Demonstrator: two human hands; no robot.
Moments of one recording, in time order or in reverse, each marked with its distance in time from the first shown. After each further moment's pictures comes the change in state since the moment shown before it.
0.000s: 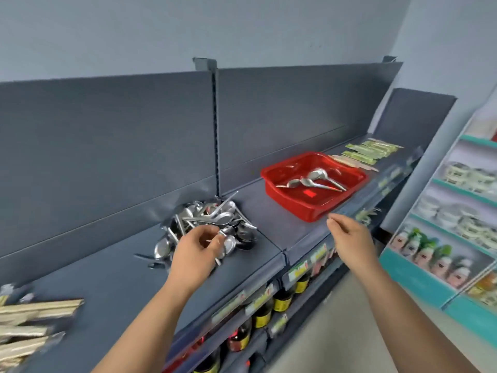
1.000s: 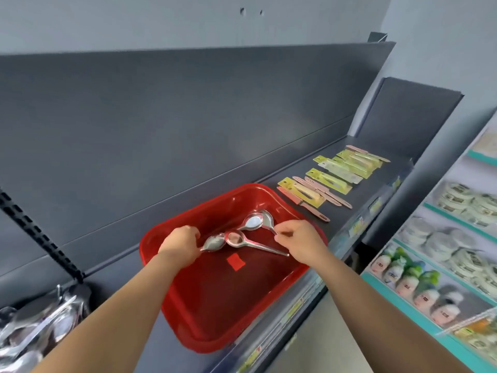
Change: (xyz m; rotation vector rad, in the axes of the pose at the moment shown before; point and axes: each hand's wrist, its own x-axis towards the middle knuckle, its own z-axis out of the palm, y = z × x) left_hand 0.329 0.041 0.301 0.745 -0.351 -0.104; right_hand 0.386 0.103 -0.021 -0.237 -0.402 -0.032
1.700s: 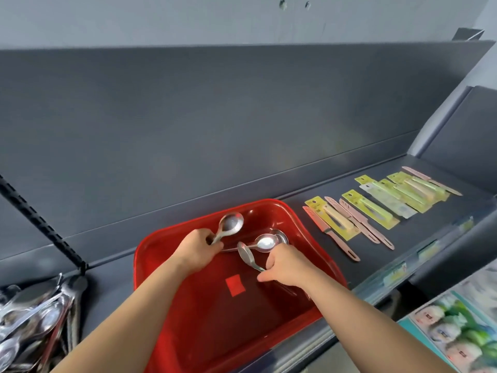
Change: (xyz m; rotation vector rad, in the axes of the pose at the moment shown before) left_hand 0.025 0.036 0.012 -0.343 0.154 -0.144; right_hand 0.074 -0.005 0.021 -0.438 -0.503 -0.118
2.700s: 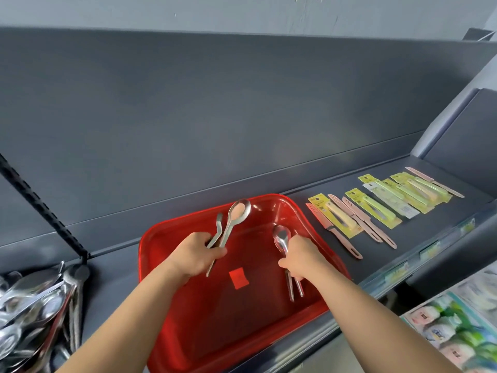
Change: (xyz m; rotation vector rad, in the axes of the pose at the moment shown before) left_hand -0.029 -0.004 -0.005 -0.225 -0.118 -0.086; right_hand 0.010 0.013 -0.001 -0.009 0.152 0.270
